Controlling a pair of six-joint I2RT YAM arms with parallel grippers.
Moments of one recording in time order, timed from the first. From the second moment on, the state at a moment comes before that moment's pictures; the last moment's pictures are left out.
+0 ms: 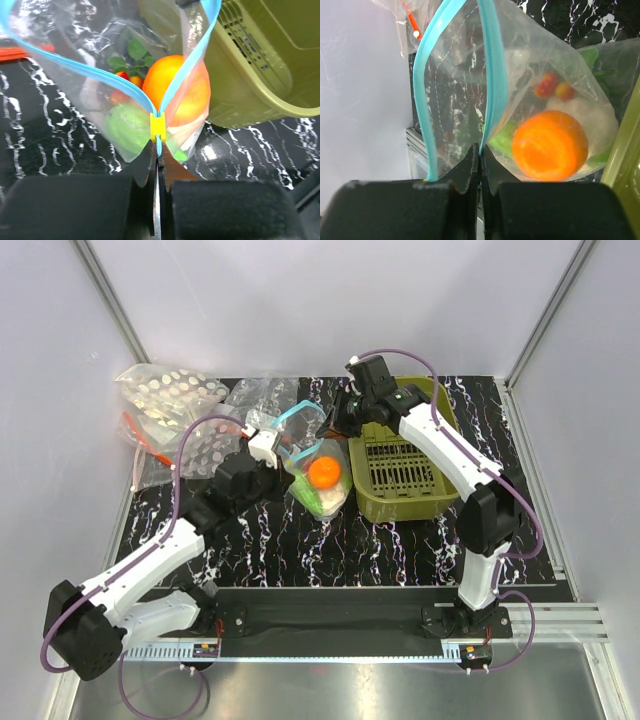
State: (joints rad) left arm -0.63 1.03 0.76 -0.12 0.00 -0.29; right arm 0.56 1.89 1.85 -0.70 -0.36 0.77
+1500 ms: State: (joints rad) left arm -0.60 0.97 1.13 -0.59 0.44 0.11; right arm 0.63 1.53 1.60 -0.46 -1.17 -0.74
